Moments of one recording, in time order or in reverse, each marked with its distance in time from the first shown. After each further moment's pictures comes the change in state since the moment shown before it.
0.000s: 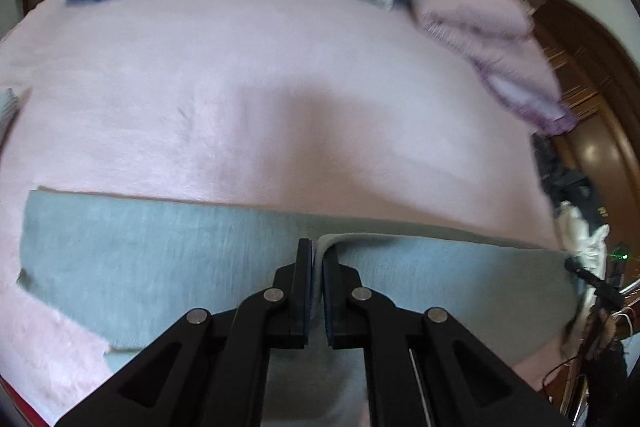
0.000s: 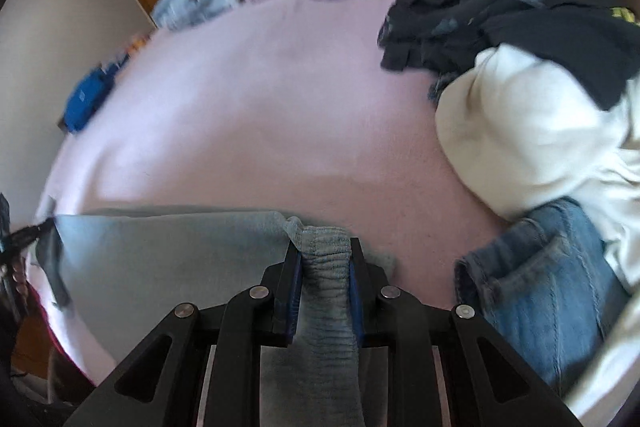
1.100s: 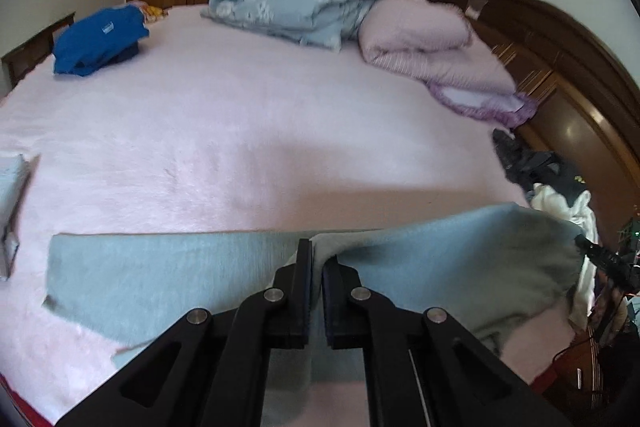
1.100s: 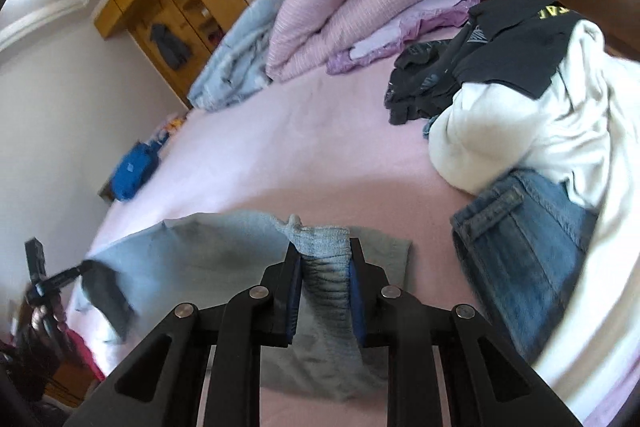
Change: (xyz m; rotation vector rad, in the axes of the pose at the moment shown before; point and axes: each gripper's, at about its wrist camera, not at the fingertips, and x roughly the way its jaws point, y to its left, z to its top) left arm -0.087 -0.039 -0.048 0.163 -0.222 -0.043; right arm -0.096 -0.007 -0.060 0.126 -0.300 0.197
